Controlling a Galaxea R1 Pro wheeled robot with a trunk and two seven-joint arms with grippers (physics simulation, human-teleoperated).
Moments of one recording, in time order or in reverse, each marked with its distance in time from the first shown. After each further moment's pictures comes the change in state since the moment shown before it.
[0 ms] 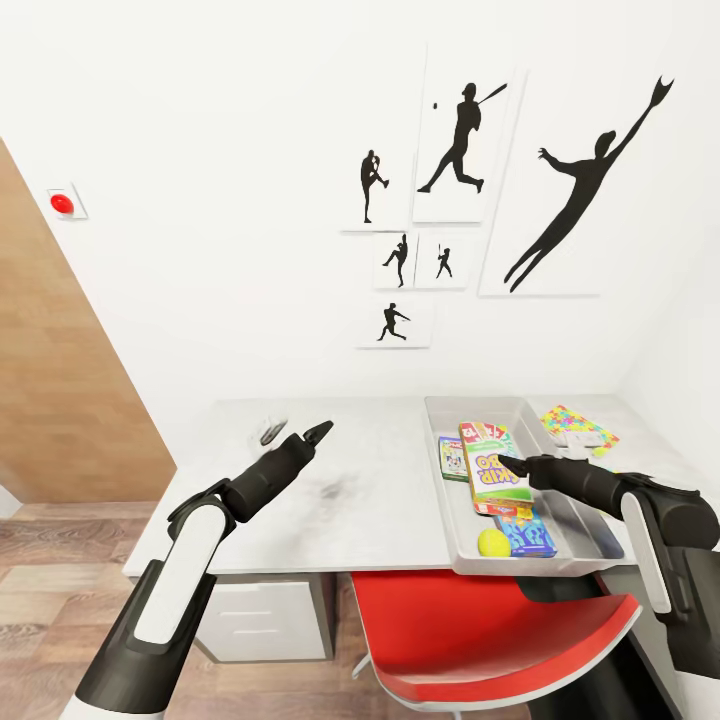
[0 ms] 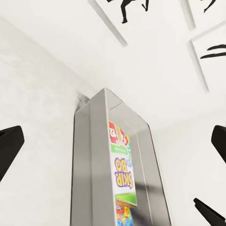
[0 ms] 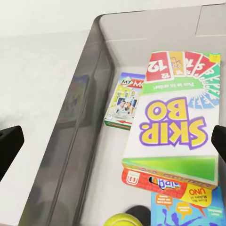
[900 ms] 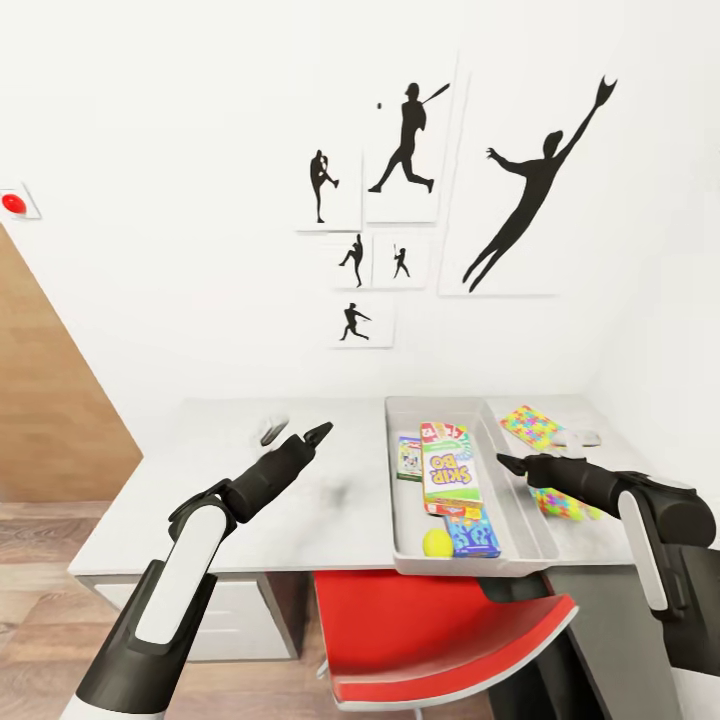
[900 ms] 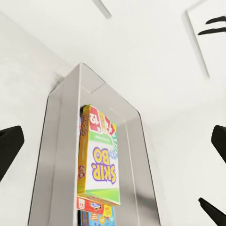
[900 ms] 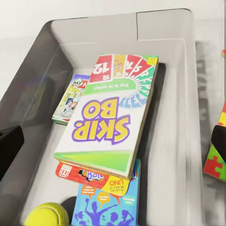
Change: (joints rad) left arm 0.000 -0.001 -0.001 0.002 -0.011 0.000 0.013; right arm -0.008 0.007 0.000 0.008 0.001 0.000 -0.004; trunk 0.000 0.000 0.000
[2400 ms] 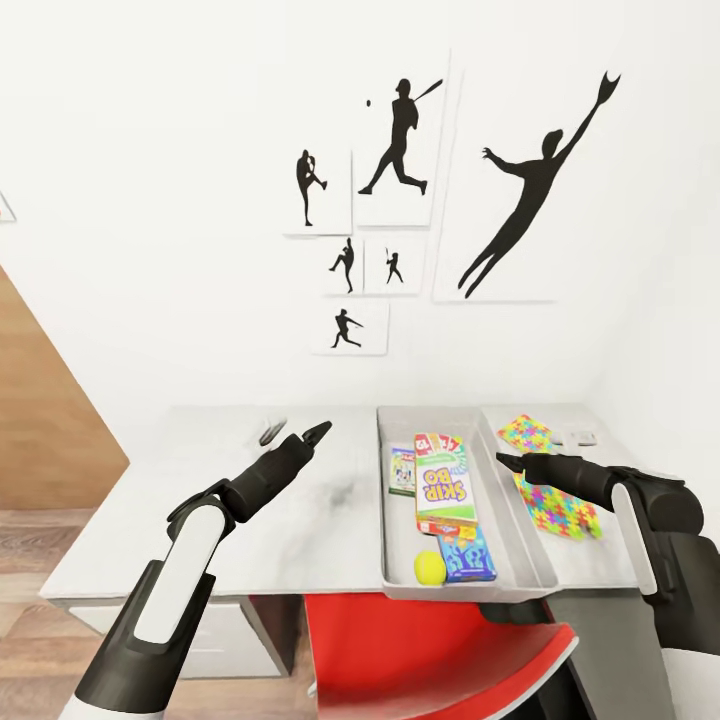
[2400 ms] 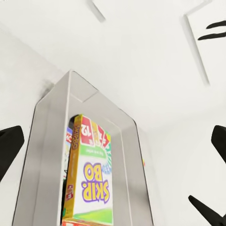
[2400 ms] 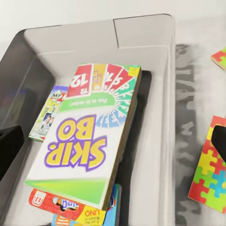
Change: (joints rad) left arm 0.001 0.002 0.006 0.003 0.009 -0.001 -0.013; right arm -0.044 0.001 -0.001 0.087 0.004 0.002 -0.004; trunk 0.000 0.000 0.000
